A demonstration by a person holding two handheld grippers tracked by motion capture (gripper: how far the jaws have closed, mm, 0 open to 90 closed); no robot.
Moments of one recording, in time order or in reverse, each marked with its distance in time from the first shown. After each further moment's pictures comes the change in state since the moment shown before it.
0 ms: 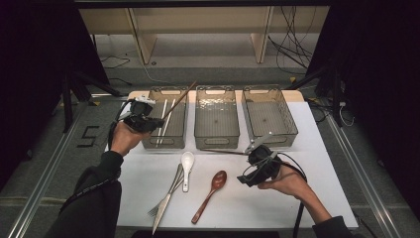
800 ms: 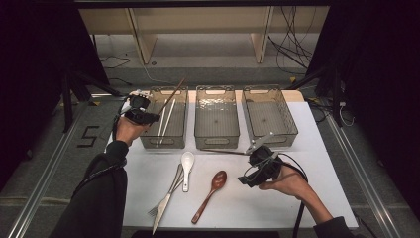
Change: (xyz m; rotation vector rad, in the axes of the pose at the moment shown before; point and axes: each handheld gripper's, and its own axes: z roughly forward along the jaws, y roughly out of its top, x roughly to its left) left arm 0.037 0.001 0.037 0.037 0.072 -0.127; right arm -0.001 -0.003 -0.001 0.002 0.010 -0.001
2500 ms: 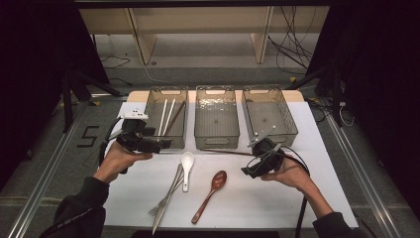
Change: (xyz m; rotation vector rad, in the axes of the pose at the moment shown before) left arm -0.068 -0.053 -0.086 -0.128 -0.239 0.093; right arm -0.024 0.005 0.001 -0.018 -0.070 -0.002
